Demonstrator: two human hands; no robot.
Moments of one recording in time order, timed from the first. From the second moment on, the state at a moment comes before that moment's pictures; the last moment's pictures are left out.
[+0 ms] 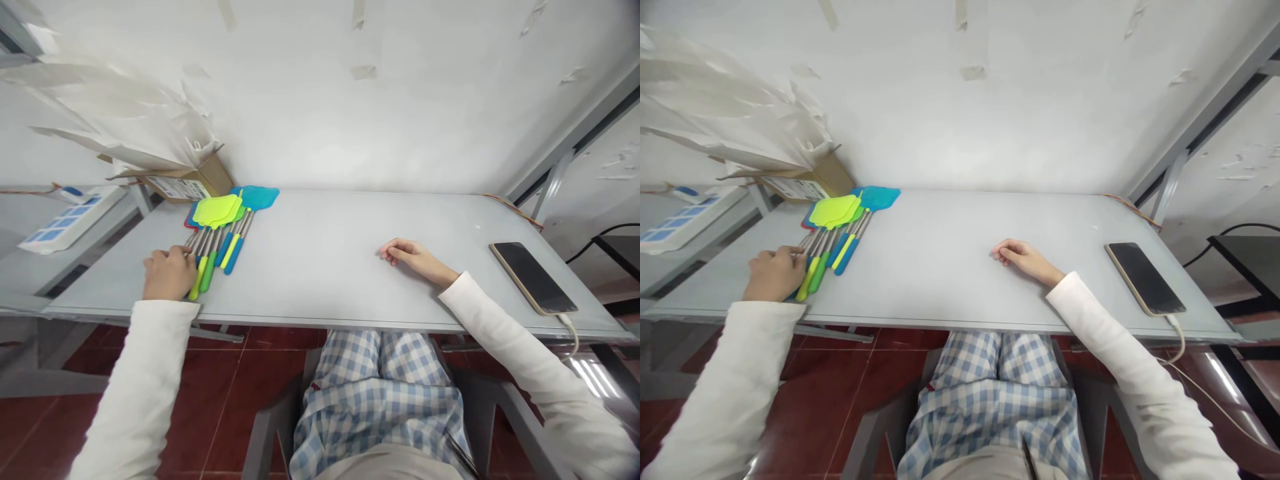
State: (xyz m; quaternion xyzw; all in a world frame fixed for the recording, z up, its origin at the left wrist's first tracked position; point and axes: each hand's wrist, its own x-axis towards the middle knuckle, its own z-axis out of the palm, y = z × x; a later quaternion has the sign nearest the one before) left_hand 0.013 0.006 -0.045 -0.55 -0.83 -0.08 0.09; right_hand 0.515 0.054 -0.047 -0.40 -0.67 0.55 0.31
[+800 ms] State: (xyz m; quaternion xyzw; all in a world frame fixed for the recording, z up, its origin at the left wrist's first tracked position) left_hand 0.123 0.034 -0.053 -0.60 -0.79 -0.05 0.10; right_hand 0.515 0.056 -0.054 -0.40 -0.69 0.52 0.29
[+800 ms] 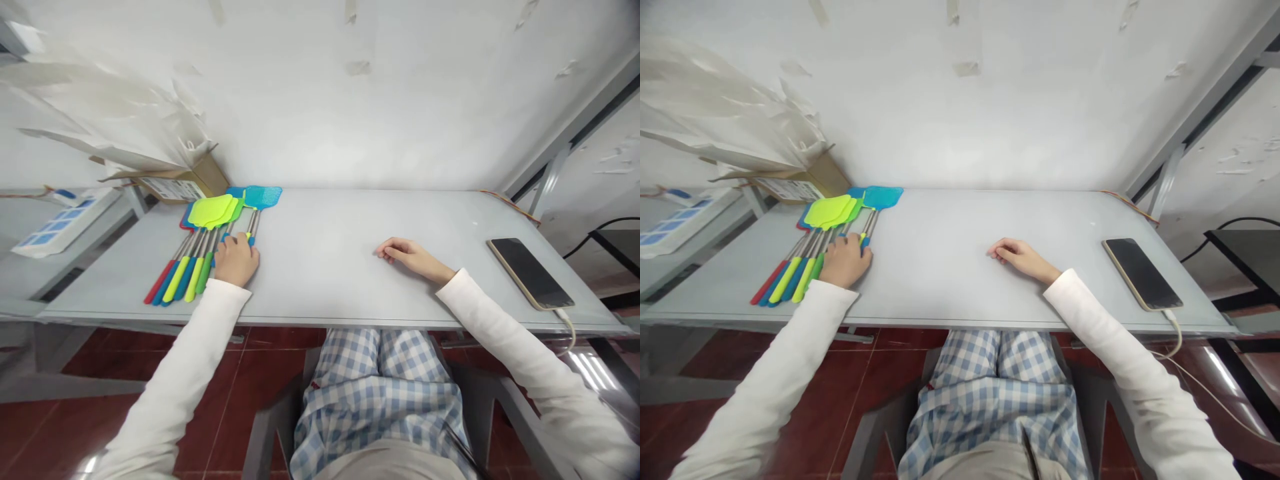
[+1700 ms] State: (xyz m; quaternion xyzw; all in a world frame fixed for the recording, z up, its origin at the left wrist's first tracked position) left_hand 0.258 0.063 -0.043 -0.81 -0.58 -0.12 0.05; right_hand 0.515 0.061 -0.058 -0.40 -0.67 0.55 0.31
